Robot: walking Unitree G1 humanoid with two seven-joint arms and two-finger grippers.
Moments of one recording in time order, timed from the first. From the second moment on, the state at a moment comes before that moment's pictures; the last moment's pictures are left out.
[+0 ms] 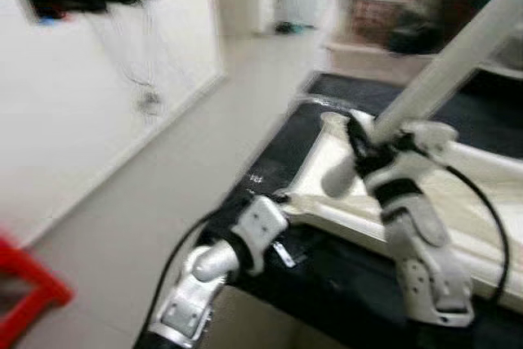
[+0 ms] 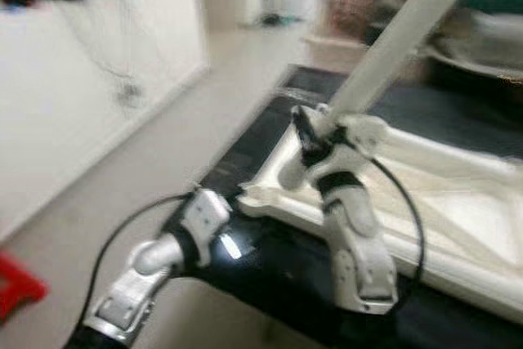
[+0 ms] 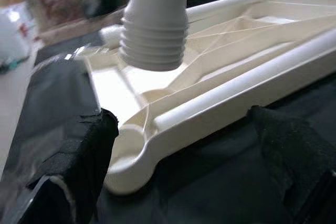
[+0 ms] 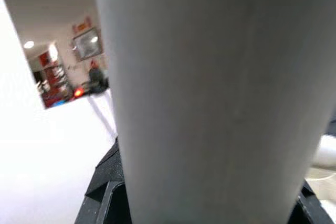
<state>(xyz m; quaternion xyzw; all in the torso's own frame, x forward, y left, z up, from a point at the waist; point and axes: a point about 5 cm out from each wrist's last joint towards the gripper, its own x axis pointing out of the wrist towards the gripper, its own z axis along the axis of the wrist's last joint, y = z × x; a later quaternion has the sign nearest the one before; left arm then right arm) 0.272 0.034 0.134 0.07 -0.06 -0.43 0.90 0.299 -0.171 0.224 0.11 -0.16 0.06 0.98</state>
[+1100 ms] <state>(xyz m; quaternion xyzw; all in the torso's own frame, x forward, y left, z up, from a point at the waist) 0.250 0.033 0.152 0.02 -0.05 -0.40 0.91 0.352 -0.163 0.244 0.07 -0.14 0.08 0.98</state>
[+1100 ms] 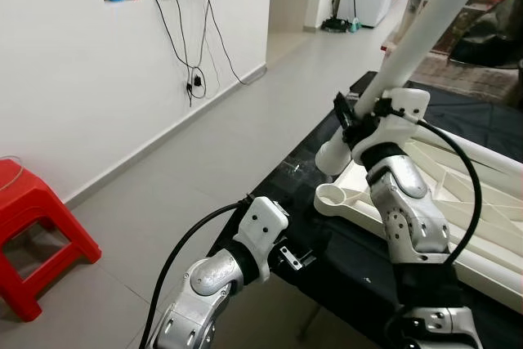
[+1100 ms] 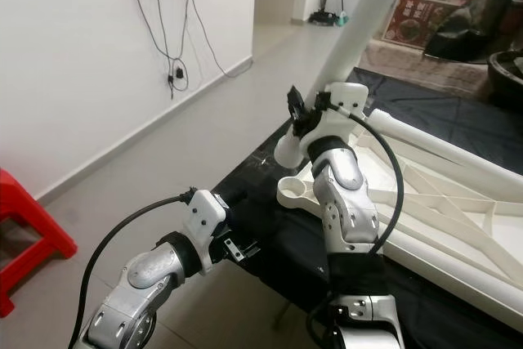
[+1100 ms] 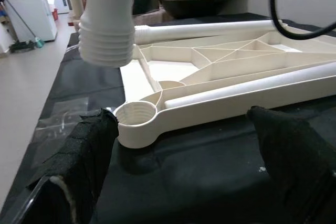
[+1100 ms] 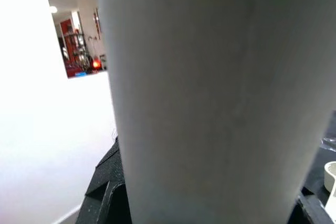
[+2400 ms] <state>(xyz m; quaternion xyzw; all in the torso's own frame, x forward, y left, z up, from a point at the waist) 0.239 0.036 0.171 0.02 -0.05 -0.39 0.92 0.374 -0.161 0.259 0.07 -0.15 0.17 0.97</state>
